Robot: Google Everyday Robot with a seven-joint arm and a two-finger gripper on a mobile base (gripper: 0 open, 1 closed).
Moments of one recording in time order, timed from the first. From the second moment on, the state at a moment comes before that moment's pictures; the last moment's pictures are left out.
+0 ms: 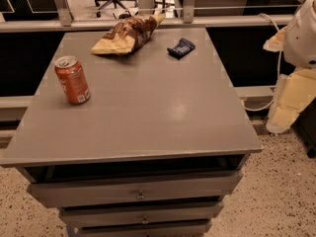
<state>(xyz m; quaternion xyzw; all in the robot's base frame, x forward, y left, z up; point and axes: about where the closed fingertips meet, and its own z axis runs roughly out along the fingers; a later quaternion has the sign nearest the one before) 0.438 -0.217 0.976 -0.60 0.78 -0.03 0.16</state>
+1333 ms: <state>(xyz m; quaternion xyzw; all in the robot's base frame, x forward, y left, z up) 0.514 -0.267 0.949 -0.44 0.84 -0.04 0.32</state>
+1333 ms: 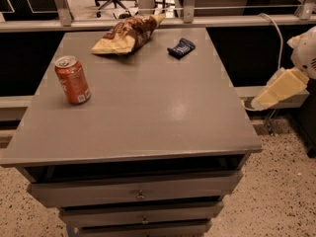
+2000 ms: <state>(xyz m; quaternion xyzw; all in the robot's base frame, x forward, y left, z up) 0.595 -0.286 0.931 -0.32 0.84 0.04 0.44</state>
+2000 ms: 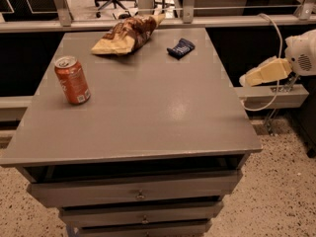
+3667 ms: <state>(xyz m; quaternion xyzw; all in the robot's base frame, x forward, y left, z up) 0.668 -0.243 0.913 -0.23 0.82 0.10 0.51</state>
